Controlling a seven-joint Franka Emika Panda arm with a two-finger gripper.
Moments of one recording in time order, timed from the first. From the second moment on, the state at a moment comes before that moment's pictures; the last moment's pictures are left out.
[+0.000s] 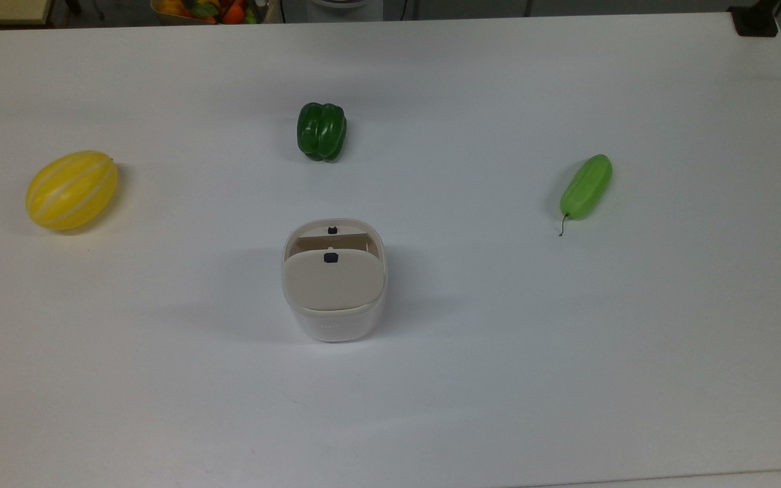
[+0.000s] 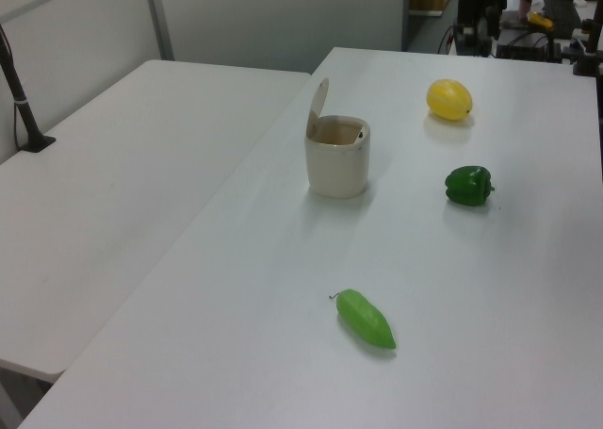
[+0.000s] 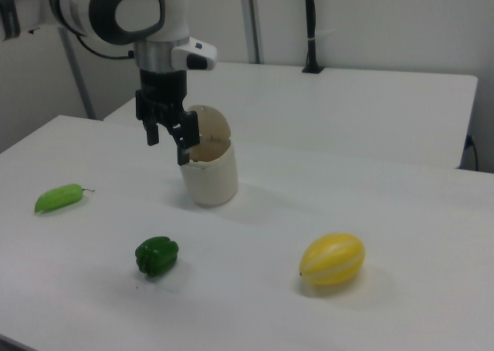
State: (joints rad) arm 0.05 0.08 -0.20 -1.54 0.10 1.49 0.07
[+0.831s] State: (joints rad) arm 0.09 0.11 -0.19 -1.54 0.10 1.65 0.05
